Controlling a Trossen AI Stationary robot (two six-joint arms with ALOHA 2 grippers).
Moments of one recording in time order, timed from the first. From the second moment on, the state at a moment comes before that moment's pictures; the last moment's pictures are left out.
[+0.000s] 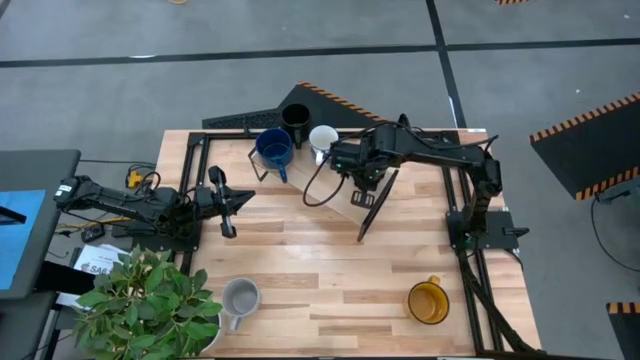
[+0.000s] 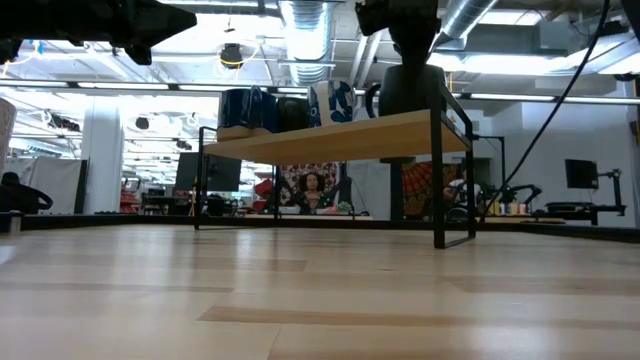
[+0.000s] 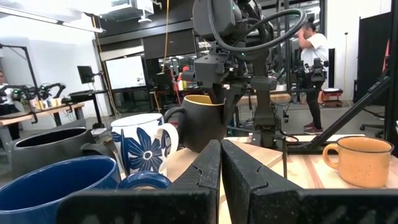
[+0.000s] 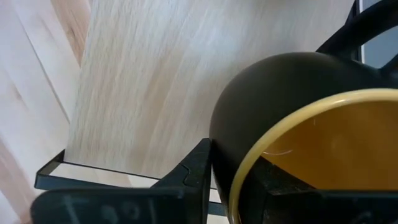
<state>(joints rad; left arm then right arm) -0.18 0.47 0.19 0.59 -0.48 0.22 -0.14 1.85 1.96 -1.55 0.18 0.12</state>
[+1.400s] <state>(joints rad) -0.18 0.47 0.19 0.59 -0.48 0.21 -0.16 1.86 2.02 -1.53 0.11 0.12</state>
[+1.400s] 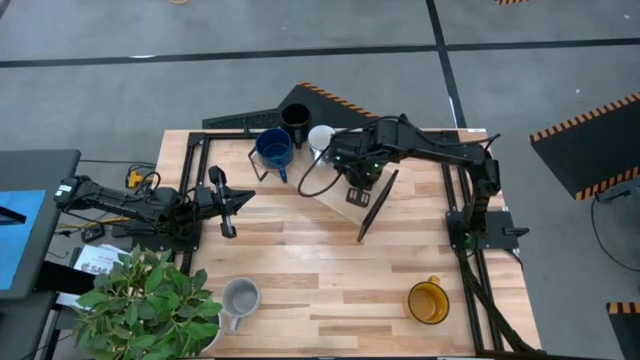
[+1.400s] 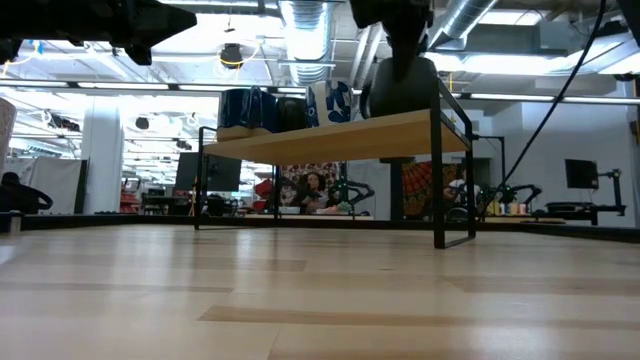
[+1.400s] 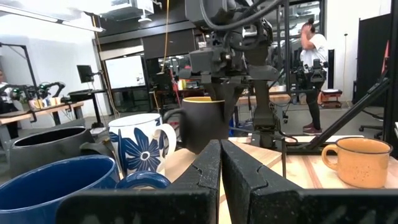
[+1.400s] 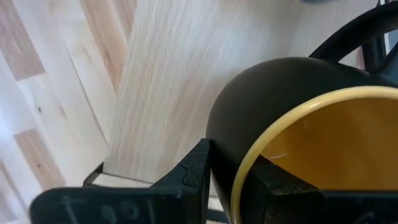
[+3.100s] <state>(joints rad) -0.18 0.47 0.19 0.59 -0.48 0.20 -0.18 1.81 2.17 -1.57 0.13 0.12</state>
